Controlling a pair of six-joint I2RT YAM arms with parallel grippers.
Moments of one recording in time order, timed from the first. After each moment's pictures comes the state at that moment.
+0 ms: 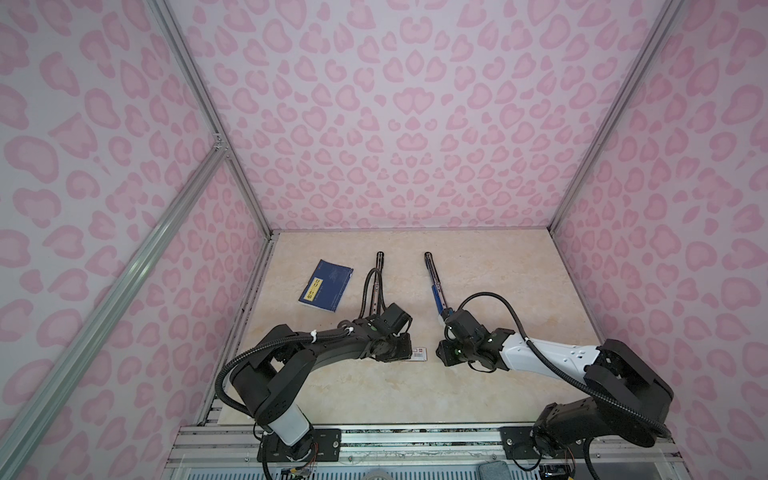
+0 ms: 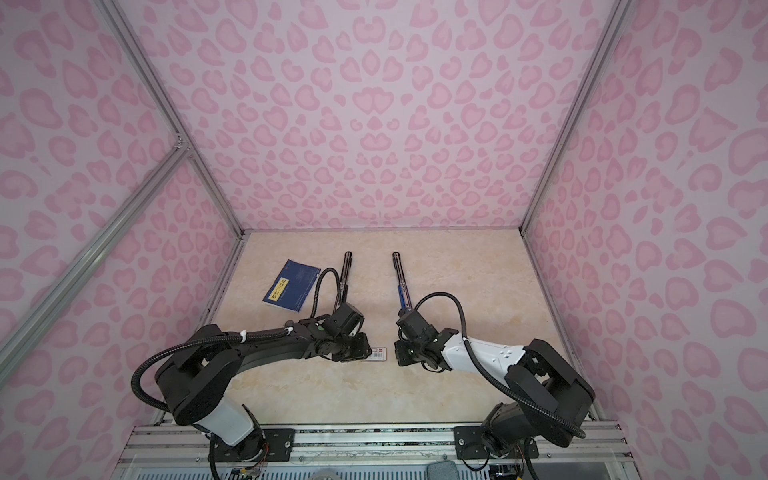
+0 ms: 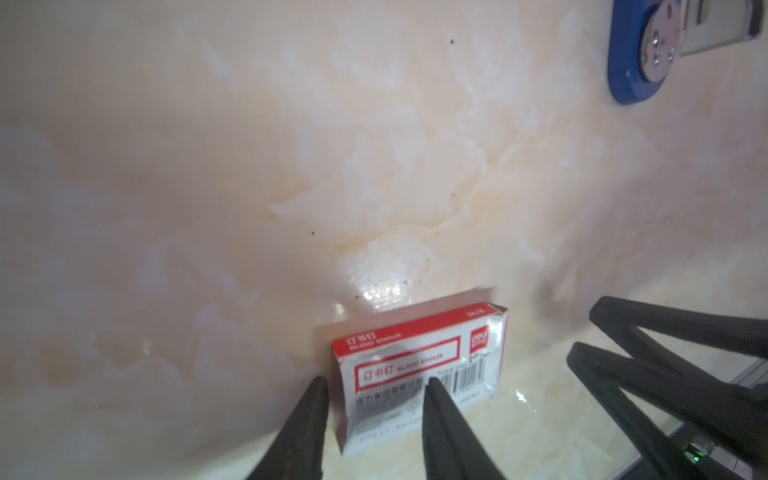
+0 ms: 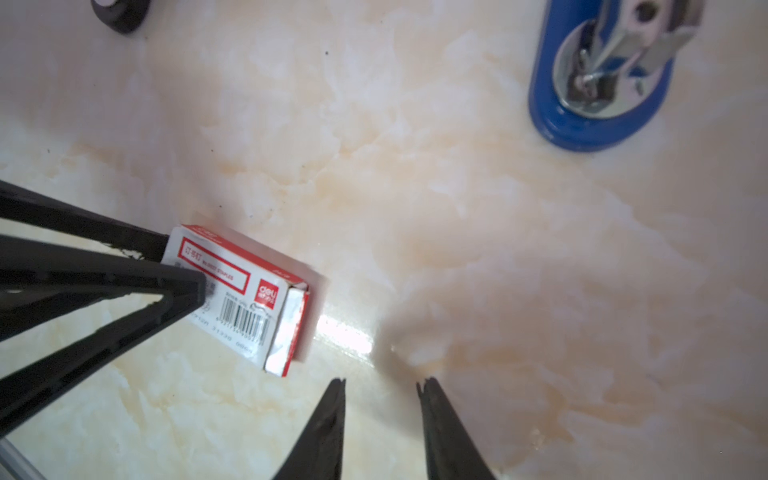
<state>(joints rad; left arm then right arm) -0.80 1.63 0.83 -0.32 0.15 -0.84 0.77 1.45 0.66 -0.26 -0.06 0.51</state>
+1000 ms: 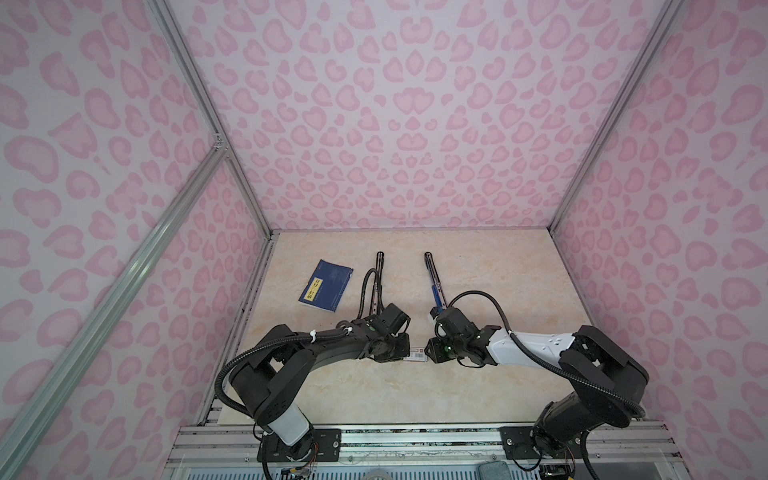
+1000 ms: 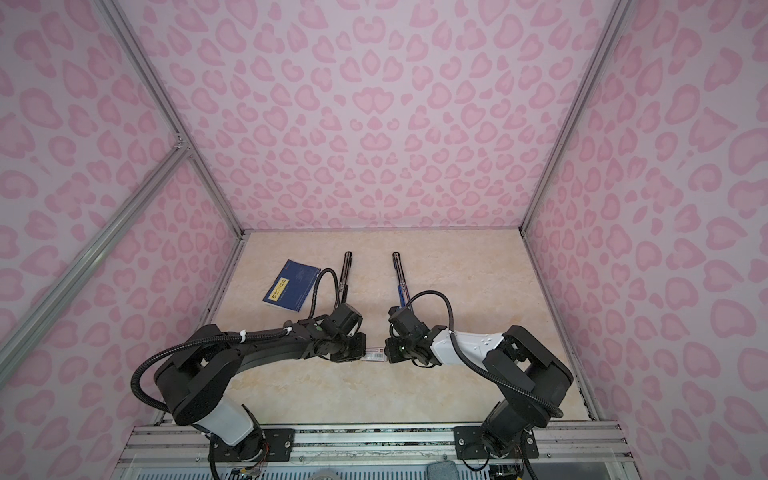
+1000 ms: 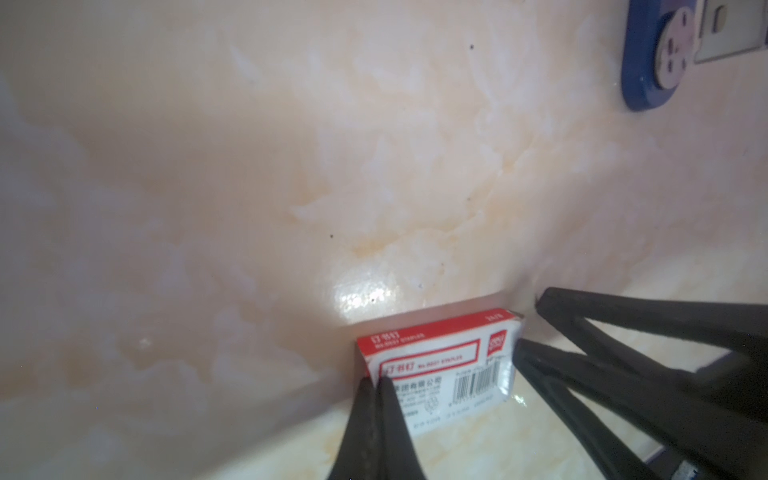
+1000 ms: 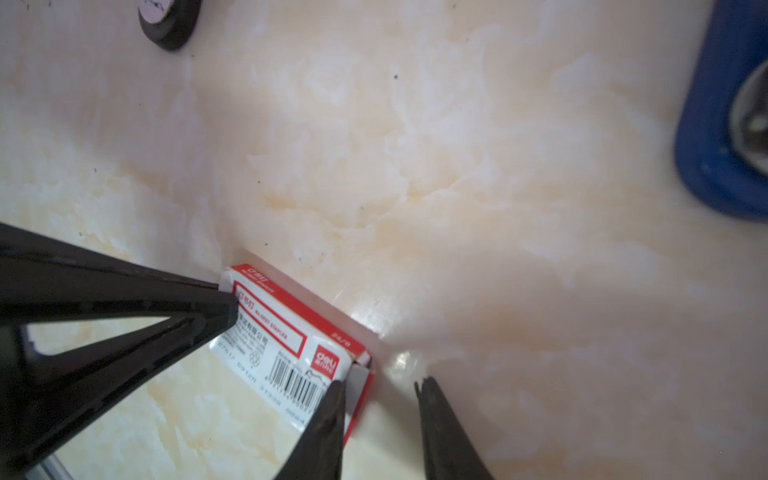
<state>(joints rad) -0.79 1.63 0.82 -0.31 0.16 -0.84 0.78 1.59 0.71 -0.15 -0.11 0.52</state>
